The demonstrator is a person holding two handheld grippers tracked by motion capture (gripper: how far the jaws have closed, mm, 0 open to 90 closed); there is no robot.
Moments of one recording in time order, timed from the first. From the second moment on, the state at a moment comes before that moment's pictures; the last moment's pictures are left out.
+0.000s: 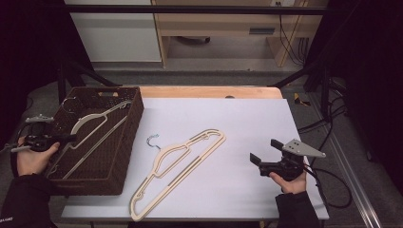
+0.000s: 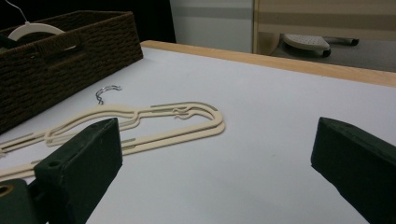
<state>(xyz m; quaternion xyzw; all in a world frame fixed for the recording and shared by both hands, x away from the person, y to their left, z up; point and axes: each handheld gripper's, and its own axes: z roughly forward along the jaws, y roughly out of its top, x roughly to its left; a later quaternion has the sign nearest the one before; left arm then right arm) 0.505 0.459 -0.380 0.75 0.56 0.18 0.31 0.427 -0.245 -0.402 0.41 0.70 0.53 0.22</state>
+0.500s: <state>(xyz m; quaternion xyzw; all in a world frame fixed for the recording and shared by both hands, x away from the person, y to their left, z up) 0.513 0.466 -0.395 0.72 0.62 0.17 0.25 0.427 -0.244 -0.402 0.41 0.70 0.53 0.22</state>
